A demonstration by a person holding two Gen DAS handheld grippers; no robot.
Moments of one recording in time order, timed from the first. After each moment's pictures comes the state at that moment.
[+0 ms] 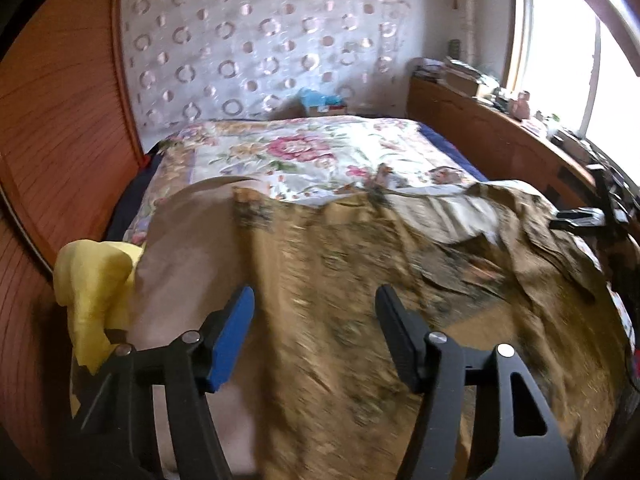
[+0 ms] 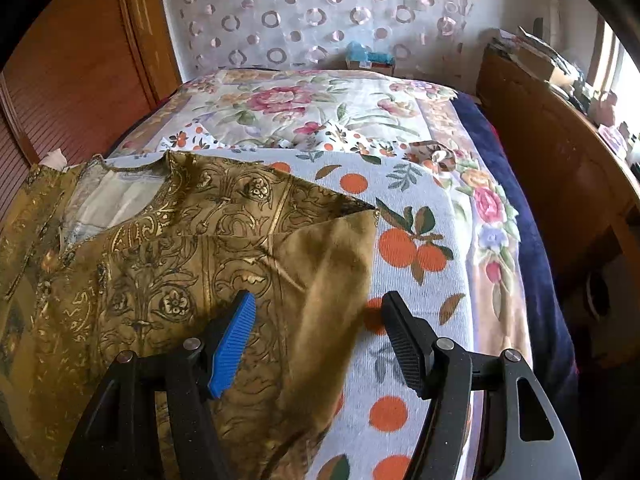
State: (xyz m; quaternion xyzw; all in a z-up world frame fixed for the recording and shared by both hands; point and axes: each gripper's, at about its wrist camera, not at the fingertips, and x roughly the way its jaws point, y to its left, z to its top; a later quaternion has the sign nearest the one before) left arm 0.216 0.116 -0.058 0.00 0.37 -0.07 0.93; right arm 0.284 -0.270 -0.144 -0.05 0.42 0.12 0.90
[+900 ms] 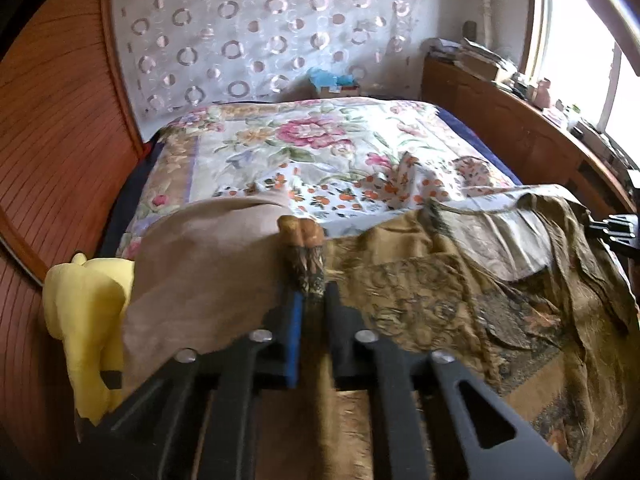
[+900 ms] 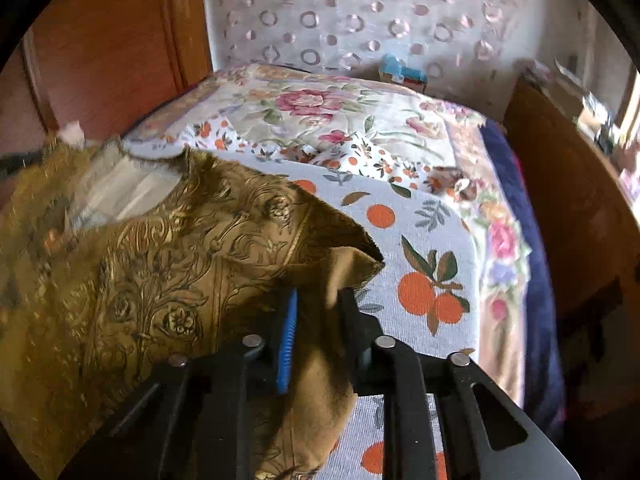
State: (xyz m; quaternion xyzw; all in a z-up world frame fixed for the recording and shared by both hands) left arm 0.292 0.115 -0.076 0.02 0.40 -0.07 0.91; right arm 0.287 -0.253 -0.151 -0.12 0.41 0.16 0.89
